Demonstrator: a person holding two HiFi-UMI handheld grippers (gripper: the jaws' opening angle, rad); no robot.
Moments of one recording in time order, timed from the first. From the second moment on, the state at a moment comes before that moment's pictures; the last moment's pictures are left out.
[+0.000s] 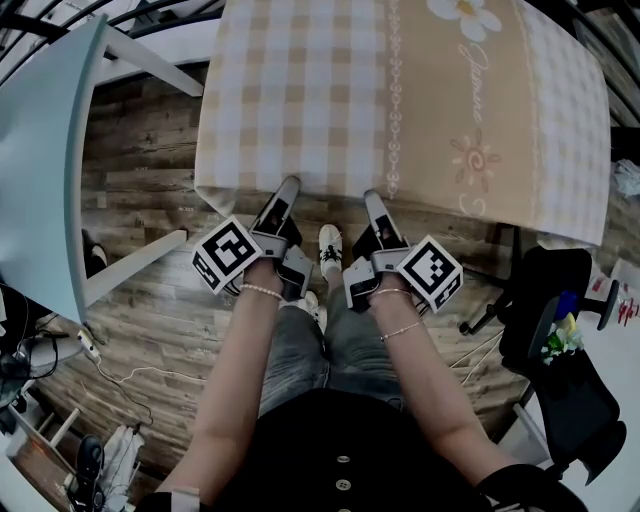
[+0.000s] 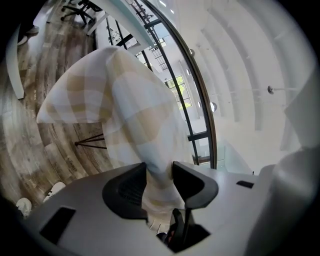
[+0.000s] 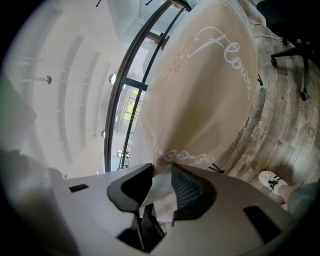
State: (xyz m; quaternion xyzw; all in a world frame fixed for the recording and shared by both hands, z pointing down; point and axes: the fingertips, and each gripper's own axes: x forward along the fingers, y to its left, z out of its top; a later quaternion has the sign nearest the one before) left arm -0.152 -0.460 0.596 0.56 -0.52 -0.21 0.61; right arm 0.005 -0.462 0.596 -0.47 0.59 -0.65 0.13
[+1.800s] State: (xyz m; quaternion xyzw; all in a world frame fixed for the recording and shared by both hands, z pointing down) left arm -0.089 -0.254 0.533 0.68 -0.44 -0.17 0.56; right arm 0.054 -0.271 0.545 -0.47 0.68 -0.54 0.16
